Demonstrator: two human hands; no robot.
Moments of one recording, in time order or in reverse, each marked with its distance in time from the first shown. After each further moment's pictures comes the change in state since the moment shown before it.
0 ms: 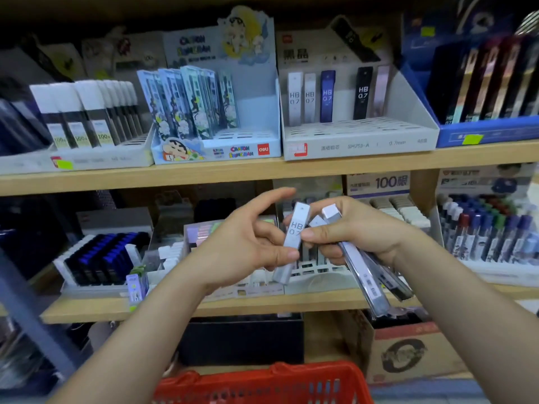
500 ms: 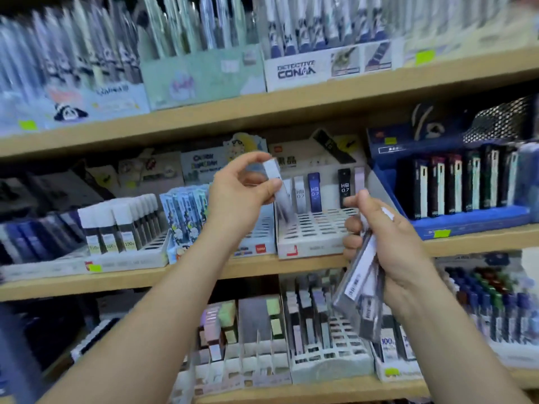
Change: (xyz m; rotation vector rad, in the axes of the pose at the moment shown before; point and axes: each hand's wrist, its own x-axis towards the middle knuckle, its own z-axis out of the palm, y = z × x) left_hand 0.097 0.124 -0.037 0.003 0.574 0.414; right_hand -0.021 -0.088 -0.004 0.523 0.632 -0.459
